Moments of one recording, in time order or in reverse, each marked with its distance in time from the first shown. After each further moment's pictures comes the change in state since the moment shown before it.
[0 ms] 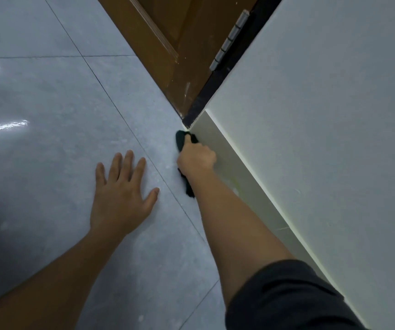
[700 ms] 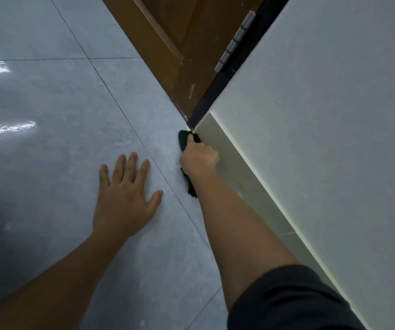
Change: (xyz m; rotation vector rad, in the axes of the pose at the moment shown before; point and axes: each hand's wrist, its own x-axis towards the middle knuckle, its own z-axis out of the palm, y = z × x) left_hand -0.001 0.001 -0.001 0.002 -0.008 0.007; right_hand 0.005 -0.001 0.000 0.028 0.014 -0.001
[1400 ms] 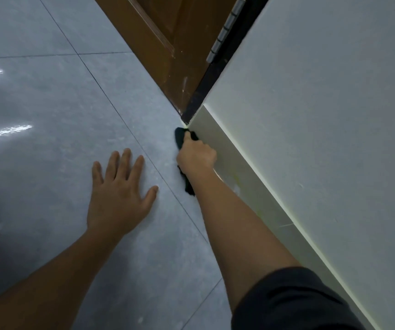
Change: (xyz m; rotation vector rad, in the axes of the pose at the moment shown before) left_hand -0.002 -0.002 0.003 0.019 0.007 0.000; right_hand -0.004 0.006 0.009 0.026 0.044 -0.008
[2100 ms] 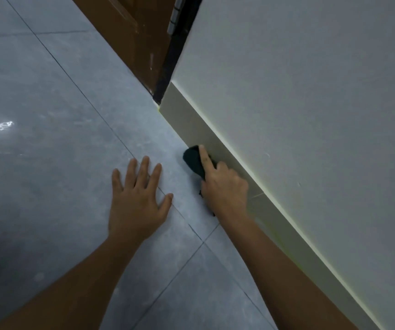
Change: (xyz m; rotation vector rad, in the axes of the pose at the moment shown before) left_hand -0.040 0.079 0.021 -0.023 -0.064 0.119; right_hand -0.116 0.117 0.034 -0.128 0.362 -0.063
